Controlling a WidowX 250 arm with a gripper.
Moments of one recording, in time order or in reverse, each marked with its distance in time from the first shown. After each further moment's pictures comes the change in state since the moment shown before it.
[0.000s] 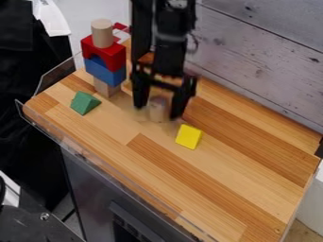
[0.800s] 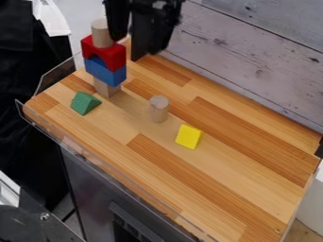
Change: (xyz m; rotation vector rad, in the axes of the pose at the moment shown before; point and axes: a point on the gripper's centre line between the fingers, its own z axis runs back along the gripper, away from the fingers) arm -0.037 0.016 0.090 0.089 -0.132 -0.043
